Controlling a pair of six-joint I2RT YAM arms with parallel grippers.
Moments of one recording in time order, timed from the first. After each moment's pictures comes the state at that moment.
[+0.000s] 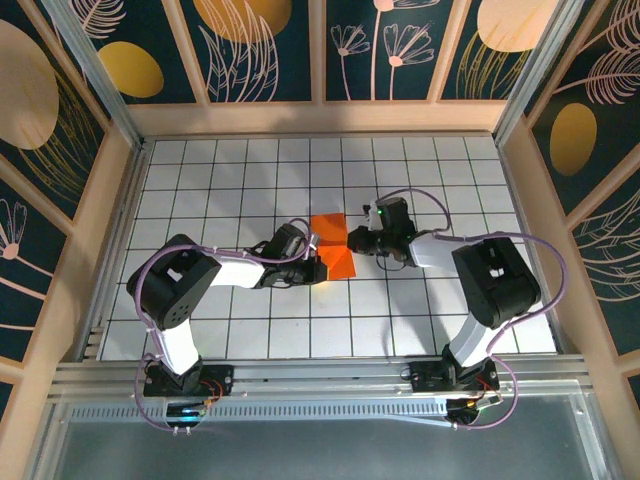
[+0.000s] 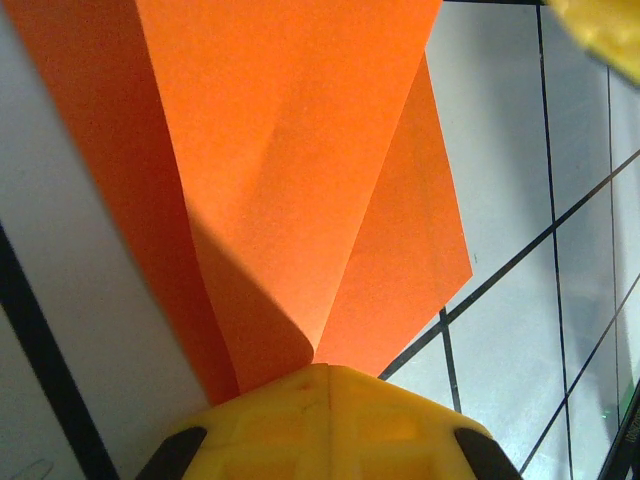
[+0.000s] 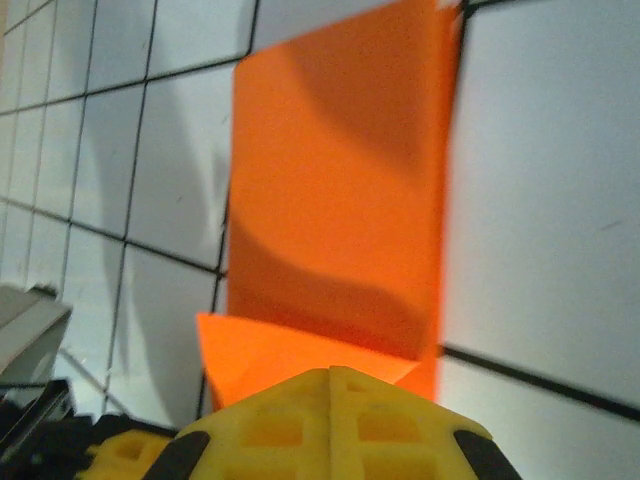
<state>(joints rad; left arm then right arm) -0.71 1.82 0.77 0.20 0.44 -0.74 0.47 1.69 0.77 0.12 -0.45 0.56</state>
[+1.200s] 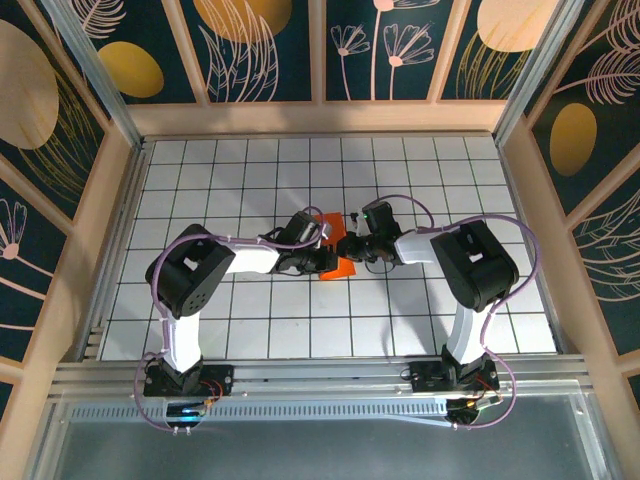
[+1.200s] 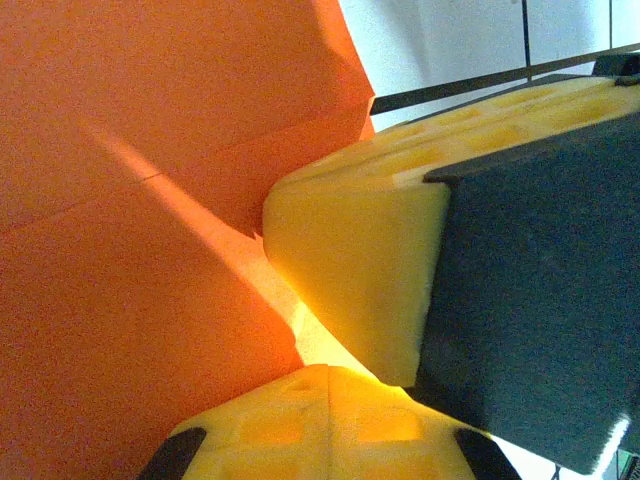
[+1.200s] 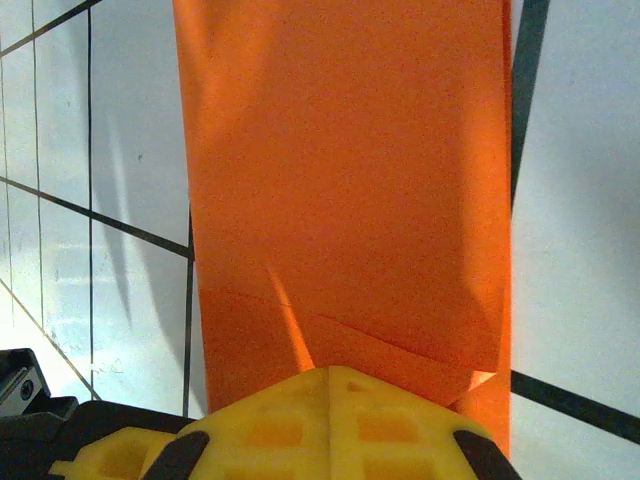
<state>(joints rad) -0.72 1.94 0.98 0.08 0.43 -0.73 0.51 1.84 0.83 0.14 -0.48 0.63</state>
